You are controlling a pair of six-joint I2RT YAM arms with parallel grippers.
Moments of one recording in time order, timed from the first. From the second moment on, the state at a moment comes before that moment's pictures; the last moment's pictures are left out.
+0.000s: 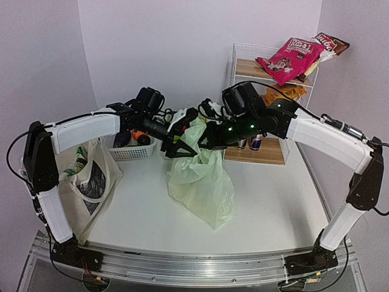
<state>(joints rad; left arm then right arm) -0.69 1.81 1.61 -0.45 0.86 0.60 0.89 1.69 1.70 -0.71 -0.17 0.47</state>
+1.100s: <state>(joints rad) -0.73 1.62 1.34 -0.25 0.59 0.96 0.77 1.64 1.57 -0.75 -0.51 0.31</state>
